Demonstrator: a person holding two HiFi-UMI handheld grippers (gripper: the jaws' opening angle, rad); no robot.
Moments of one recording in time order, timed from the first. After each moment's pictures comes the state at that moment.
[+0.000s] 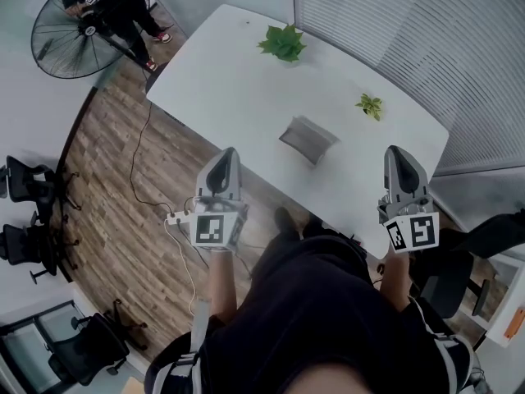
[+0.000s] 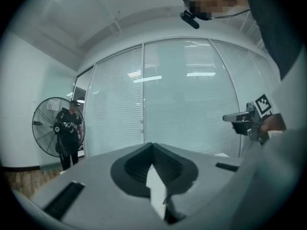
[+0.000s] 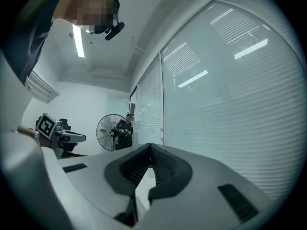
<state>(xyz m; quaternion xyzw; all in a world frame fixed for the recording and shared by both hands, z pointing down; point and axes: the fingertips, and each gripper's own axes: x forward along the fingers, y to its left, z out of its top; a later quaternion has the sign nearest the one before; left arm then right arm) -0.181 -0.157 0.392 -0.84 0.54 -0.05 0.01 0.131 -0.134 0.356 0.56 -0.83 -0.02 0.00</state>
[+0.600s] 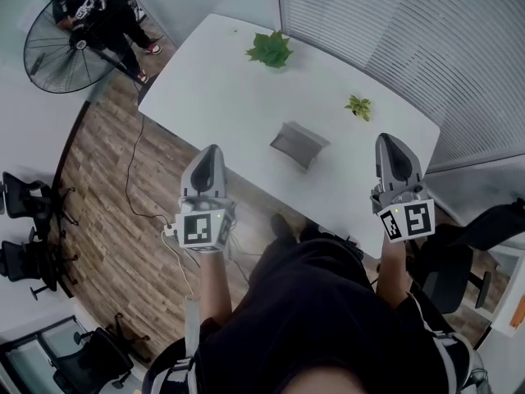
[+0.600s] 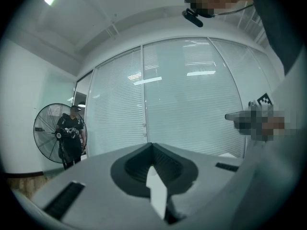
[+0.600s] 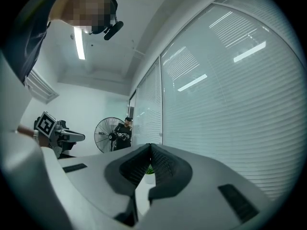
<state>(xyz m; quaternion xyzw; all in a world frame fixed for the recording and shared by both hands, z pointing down) -0.193 -0.174 0.371 -0.83 0.56 -0.06 0.03 0.129 -0.149 0.340 0.56 -0.82 -0.03 -0.02</state>
